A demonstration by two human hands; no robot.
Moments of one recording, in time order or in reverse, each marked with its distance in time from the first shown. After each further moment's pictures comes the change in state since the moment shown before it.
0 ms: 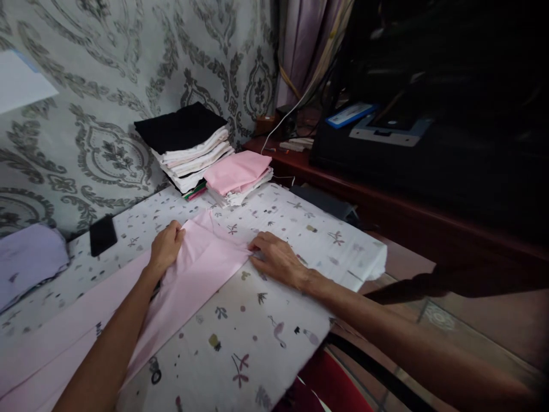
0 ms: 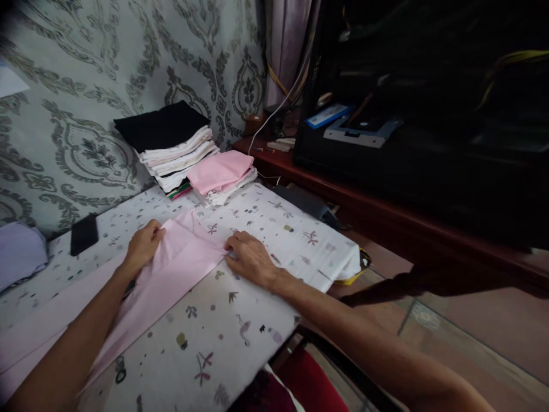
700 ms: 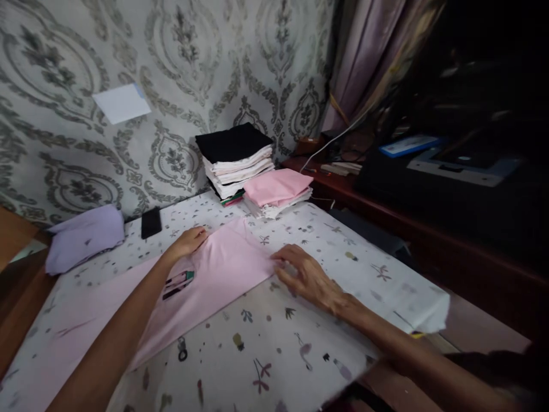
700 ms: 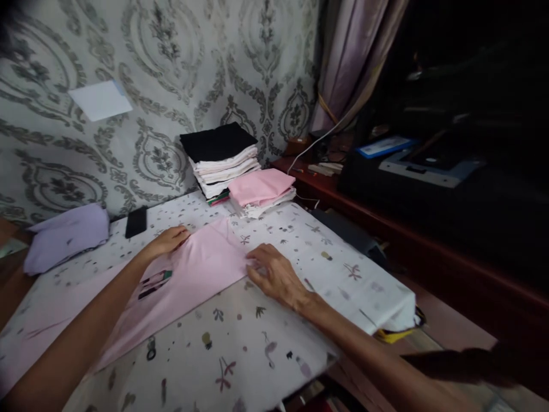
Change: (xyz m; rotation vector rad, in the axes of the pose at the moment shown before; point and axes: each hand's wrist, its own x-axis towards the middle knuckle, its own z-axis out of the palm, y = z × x) left_hand -0.007 -0.042 -0.031 -0.317 -0.226 0.012; right_hand 0.002 -0.021 -0.014 0.128 0.024 -0.204
